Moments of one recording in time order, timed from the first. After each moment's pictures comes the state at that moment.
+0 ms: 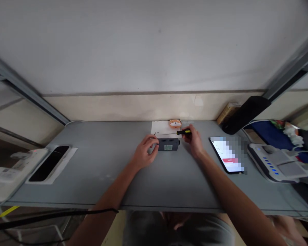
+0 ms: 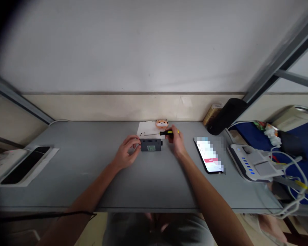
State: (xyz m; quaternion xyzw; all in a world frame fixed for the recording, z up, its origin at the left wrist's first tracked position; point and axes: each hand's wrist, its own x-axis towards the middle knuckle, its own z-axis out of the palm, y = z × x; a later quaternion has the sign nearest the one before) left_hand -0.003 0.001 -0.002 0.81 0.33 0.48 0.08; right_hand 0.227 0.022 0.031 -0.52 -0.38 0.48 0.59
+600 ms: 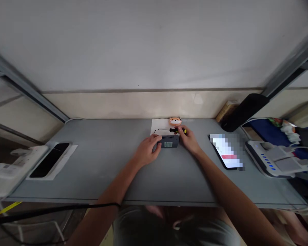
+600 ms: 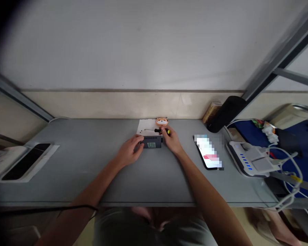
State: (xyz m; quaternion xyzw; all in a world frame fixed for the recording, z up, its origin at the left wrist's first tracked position) left_hand 0.001 -0.001 -0.004 0.85 0.36 0.37 0.08; right_hand 0.223 0.021 0.017 -0.49 -0.53 0.43 0.54
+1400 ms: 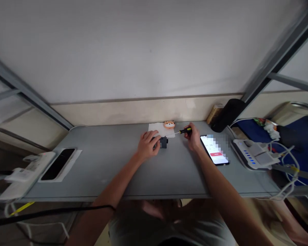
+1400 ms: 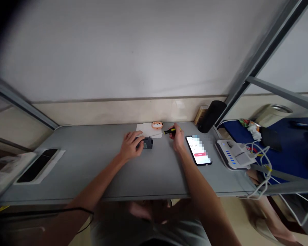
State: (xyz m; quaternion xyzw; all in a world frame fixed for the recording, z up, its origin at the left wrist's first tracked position) left_hand 0.017 0.010 0.014 0.85 0.36 0.37 -0.09; right_hand 0.251 0.022 0.039 -0.50 -0.35 0.44 0.66
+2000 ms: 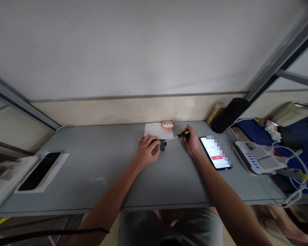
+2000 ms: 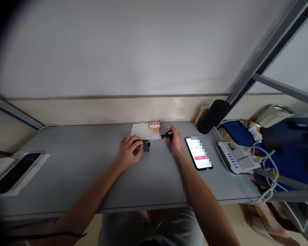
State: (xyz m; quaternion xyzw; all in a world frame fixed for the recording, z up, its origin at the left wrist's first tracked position) left_hand 0.032 0.006 0.003 0.83 0.37 0.41 -0.09; right_hand 0.251 0.028 0.025 -0.51 -0.34 0.46 0.65
